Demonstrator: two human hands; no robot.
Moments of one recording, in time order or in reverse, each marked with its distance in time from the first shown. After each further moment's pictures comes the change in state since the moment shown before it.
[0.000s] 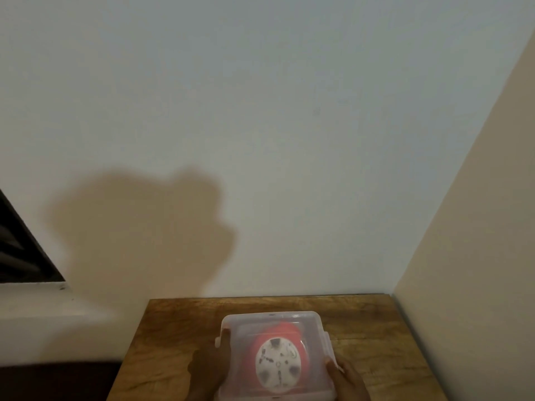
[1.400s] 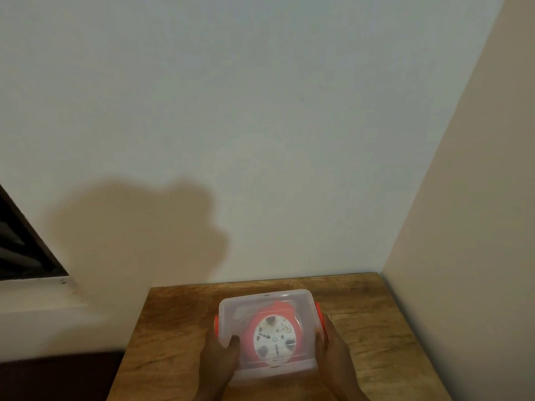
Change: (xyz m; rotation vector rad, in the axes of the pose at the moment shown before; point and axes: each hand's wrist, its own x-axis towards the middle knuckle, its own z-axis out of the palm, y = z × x) left_hand -0.059 -0.006 -0.002 -0.283 -0.055 0.100; right_hand -0.035 -0.030 0.007 -0.476 -0.019 -0.300
